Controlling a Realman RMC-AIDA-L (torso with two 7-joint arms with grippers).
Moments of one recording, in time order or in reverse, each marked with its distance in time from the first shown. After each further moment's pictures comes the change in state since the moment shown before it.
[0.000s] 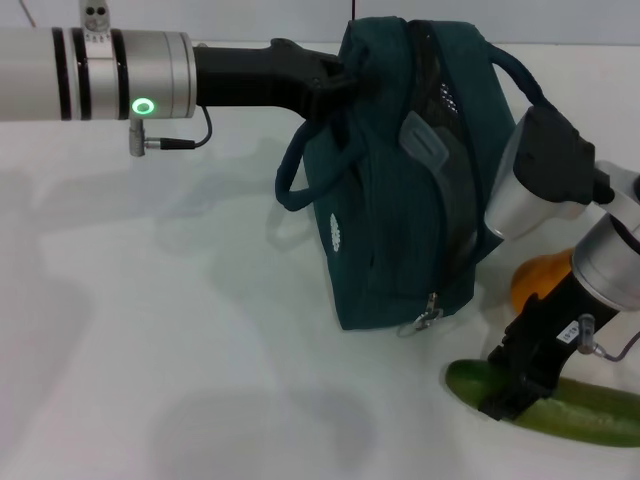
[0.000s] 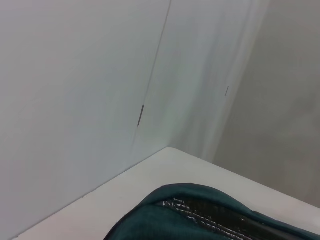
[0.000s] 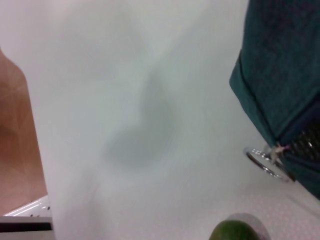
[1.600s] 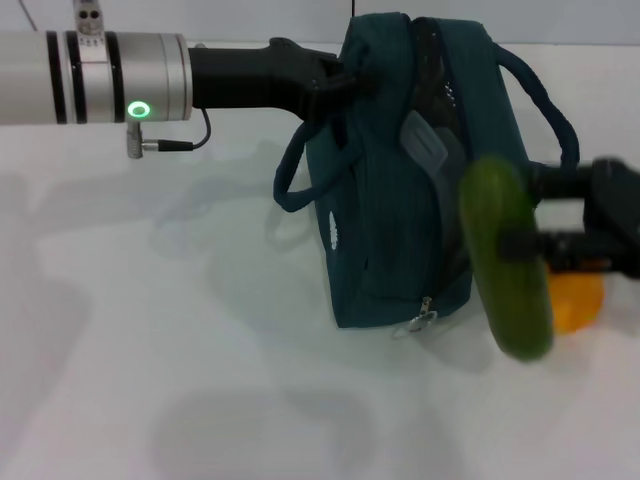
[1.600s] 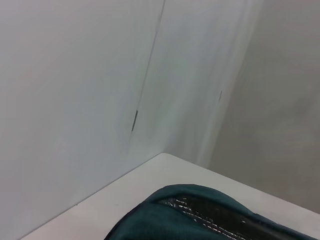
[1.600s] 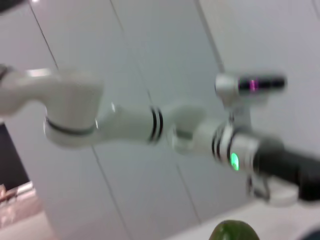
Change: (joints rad) left arm 0.011 0.001 0.000 0.000 -0.016 0.024 0.023; right arm -0.169 -0.018 0.806 0.391 0.593 -0.305 -0.800
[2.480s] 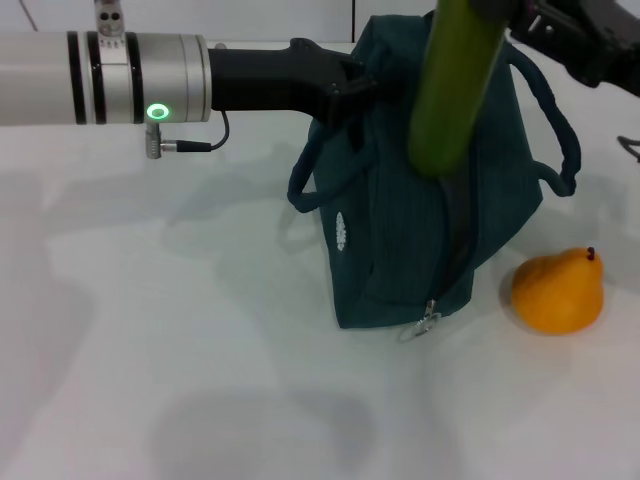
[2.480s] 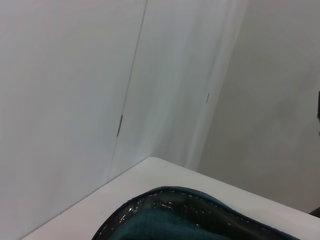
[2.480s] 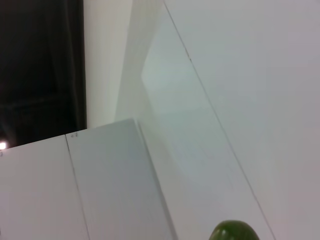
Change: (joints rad) left arm -0.013 -0.008 0.000 0.029 0.000 -0.007 0.028; right arm 0.135 0.021 -0.019 0.378 0.443 0.187 -0.243
